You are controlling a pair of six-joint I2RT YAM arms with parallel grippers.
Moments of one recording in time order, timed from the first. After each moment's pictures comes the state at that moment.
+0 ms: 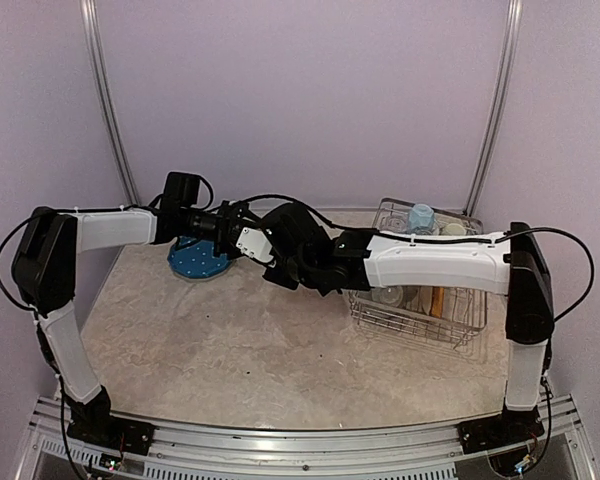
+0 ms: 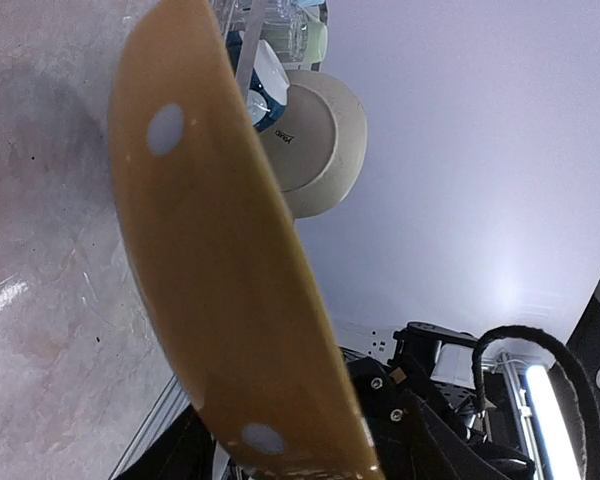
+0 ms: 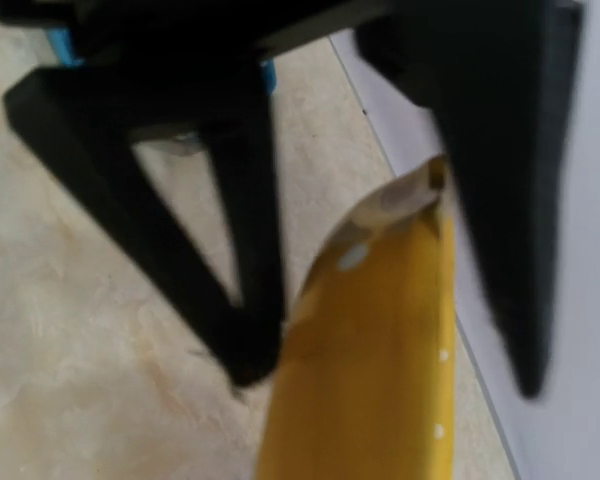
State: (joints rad) left arm -0.37 1.85 1.30 0.03 1.18 -1.15; right arm 1.11 1.98 1.68 -0.27 0.56 -0.53
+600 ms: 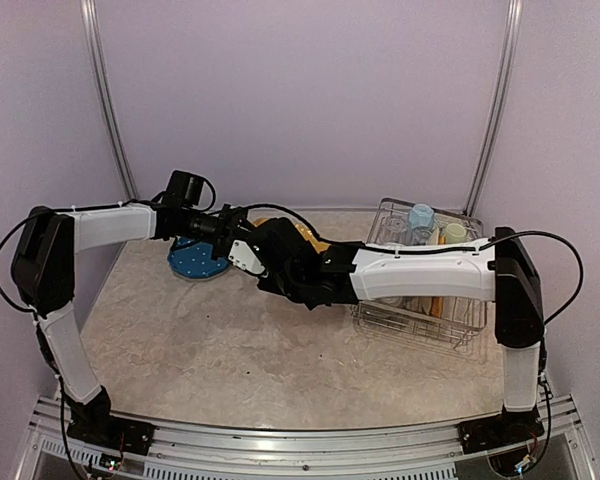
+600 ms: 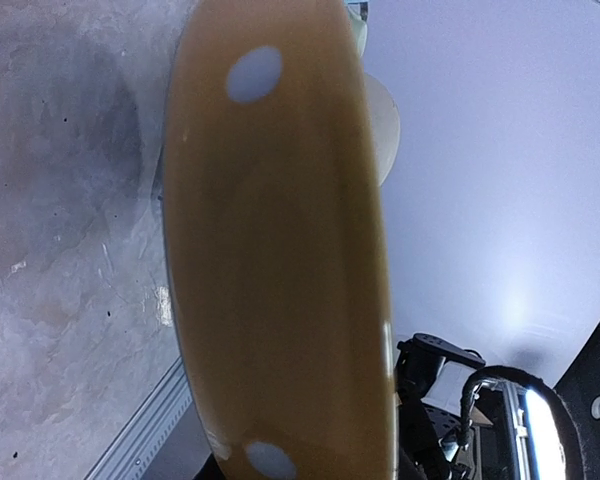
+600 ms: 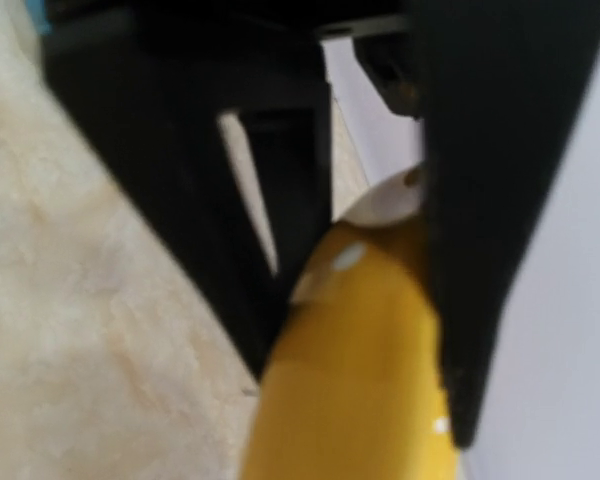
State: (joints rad) left arm -0.38 1.85 1.34 -0.17 1.14 -1.09; right arm 1.15 2.04 1.69 -0.21 0.69 -0.61
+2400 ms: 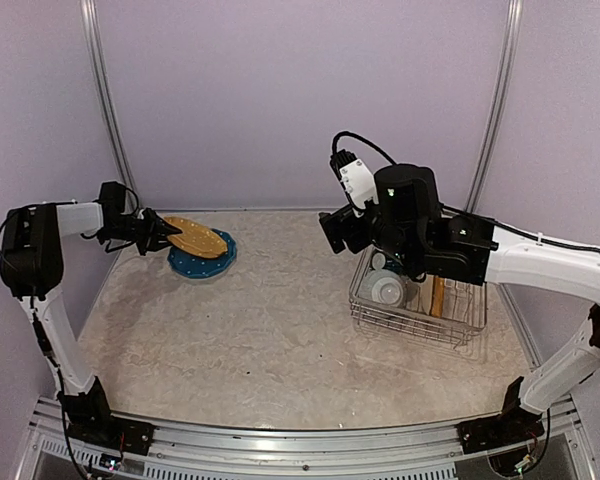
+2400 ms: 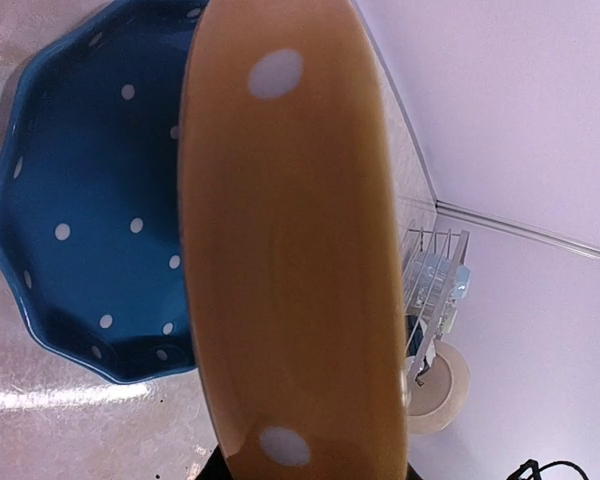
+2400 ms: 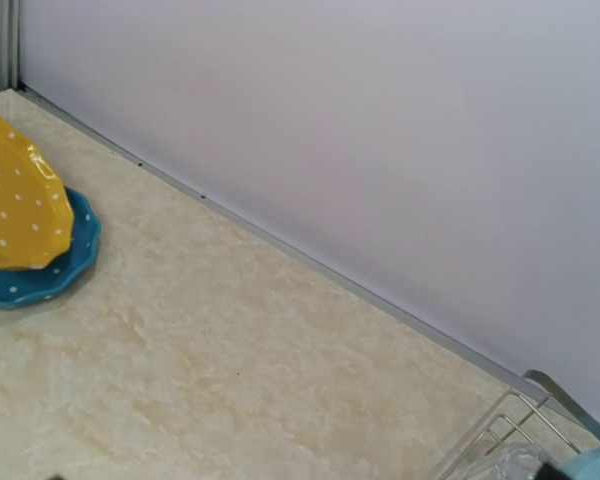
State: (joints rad) left arm 0.11 1.92 1.38 -0.39 0.85 -0.77; right arm 1.03 1.45 1.28 -0.11 0.62 -0.13
